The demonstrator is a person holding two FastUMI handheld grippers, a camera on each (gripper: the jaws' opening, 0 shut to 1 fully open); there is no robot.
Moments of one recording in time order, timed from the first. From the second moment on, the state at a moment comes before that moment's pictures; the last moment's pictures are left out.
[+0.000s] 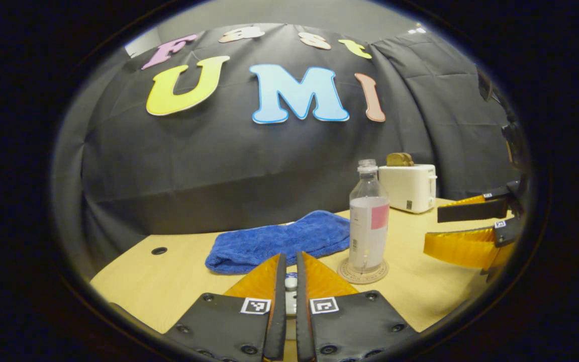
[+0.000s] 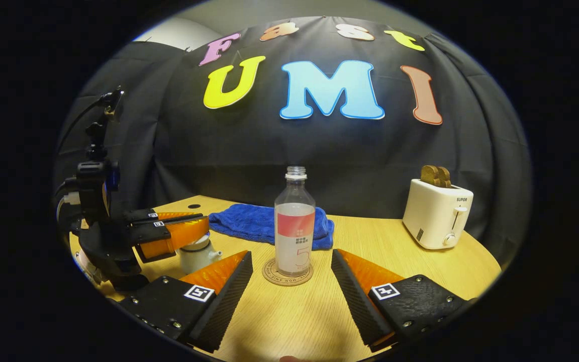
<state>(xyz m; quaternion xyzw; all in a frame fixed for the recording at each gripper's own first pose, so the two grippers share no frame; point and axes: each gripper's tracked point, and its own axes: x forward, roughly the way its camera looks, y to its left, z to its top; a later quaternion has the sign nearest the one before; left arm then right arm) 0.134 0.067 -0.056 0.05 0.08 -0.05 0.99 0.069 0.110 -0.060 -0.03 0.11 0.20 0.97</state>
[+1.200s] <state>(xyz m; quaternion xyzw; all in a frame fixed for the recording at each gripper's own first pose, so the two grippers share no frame) 0.136 0.069 -0.058 0.02 0.06 -0.03 1.00 0.068 0.106 -0.067 -0.02 0.11 0.20 0.97</state>
